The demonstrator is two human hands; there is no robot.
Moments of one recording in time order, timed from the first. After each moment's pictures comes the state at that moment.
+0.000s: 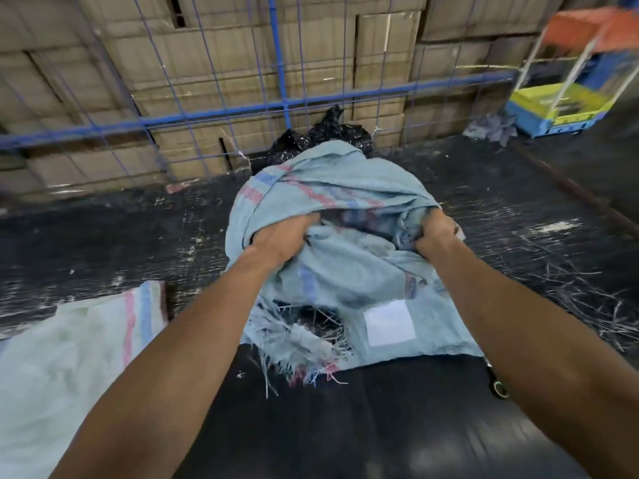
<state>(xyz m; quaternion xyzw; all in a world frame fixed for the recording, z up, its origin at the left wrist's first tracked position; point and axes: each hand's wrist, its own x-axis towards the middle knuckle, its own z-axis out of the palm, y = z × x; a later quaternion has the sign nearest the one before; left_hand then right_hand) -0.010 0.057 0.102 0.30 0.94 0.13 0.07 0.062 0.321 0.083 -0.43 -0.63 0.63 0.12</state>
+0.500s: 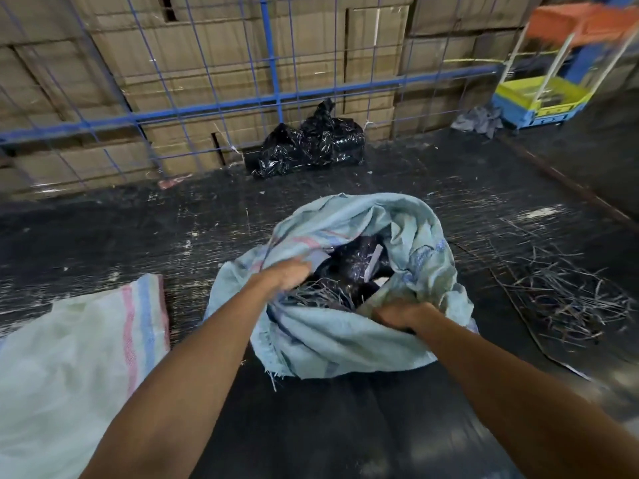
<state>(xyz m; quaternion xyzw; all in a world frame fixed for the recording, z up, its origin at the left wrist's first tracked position) 0.030 0.031 0.043 0.13 0.88 0.23 0.39 0.164 0.247 -0.016 -0.13 -0.93 0.08 -0.34</state>
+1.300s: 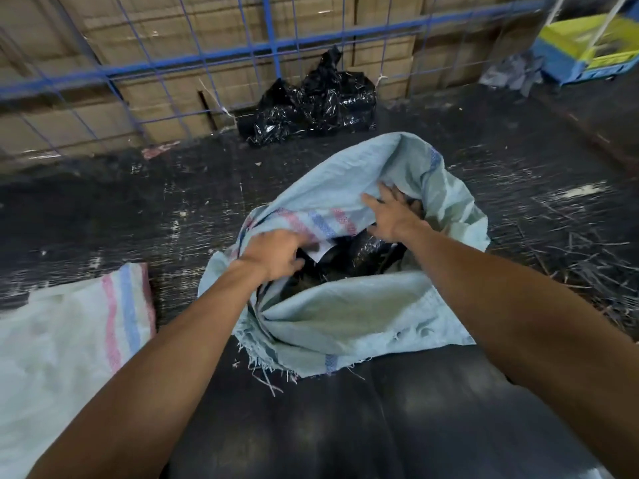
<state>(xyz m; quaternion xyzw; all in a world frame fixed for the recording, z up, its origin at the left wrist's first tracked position) -0.031 0.035 0.027 0.42 0.90 -0.03 0.13 0.001 0.301 0.002 -0.13 -0.98 0.10 -0.14</state>
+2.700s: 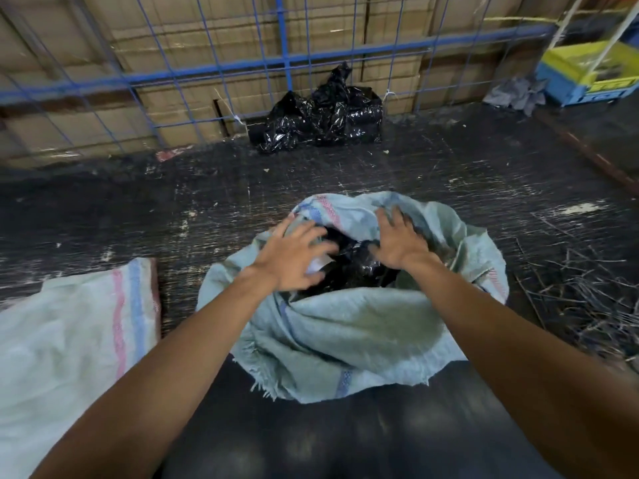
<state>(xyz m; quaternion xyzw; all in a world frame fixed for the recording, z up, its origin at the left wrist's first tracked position) -0.004 0.044 0.025 0.50 0.86 -0.08 0.01 0.051 0.283 0.008 -0.17 -0.97 0.13 -0.11</state>
